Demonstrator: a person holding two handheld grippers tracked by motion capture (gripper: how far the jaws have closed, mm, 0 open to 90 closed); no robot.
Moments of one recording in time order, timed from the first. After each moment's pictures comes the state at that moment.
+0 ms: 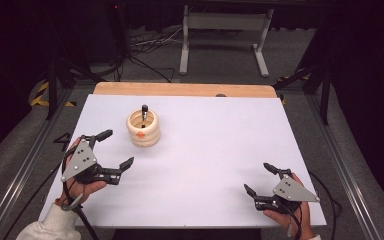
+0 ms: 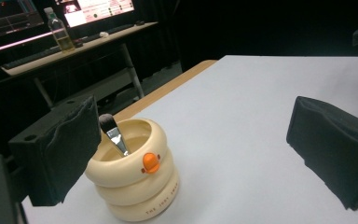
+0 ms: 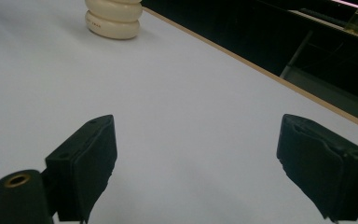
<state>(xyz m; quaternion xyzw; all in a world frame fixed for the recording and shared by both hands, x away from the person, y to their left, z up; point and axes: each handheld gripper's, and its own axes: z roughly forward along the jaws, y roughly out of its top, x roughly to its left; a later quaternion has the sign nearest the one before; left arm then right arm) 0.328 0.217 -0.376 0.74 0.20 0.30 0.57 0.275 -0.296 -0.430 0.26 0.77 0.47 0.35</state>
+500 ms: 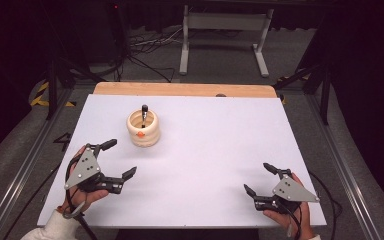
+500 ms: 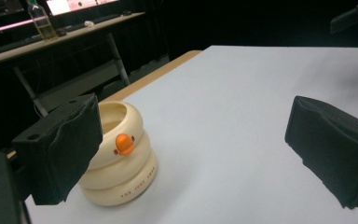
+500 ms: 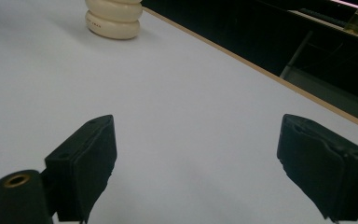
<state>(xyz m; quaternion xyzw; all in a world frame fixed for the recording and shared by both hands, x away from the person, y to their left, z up) 0.317 0.213 -0.394 0.75 0.20 0.28 0.56 0.275 -0.295 -0.430 0.26 0.77 0.47 0.35</state>
